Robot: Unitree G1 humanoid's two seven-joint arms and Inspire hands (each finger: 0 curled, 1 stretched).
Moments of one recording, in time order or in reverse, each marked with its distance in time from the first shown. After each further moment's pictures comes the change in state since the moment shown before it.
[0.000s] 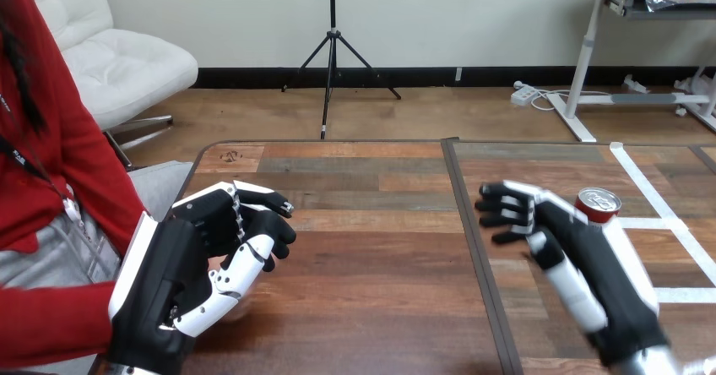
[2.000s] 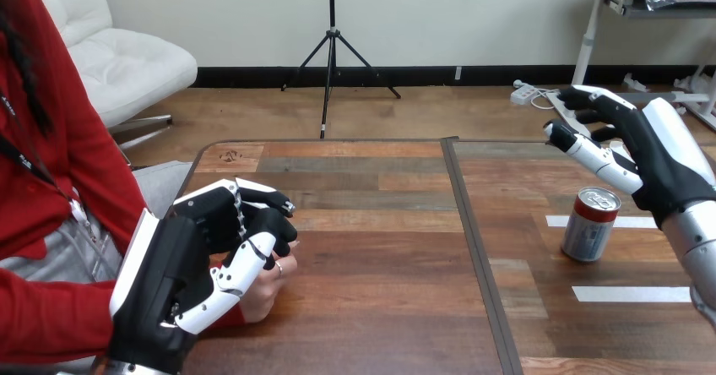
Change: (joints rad) left arm -0.009 -0.003 -0.001 0.000 0.005 -0.005 0.001; right arm -0.613 -0.306 0.024 0.625 -0.323 0.102 -0.223
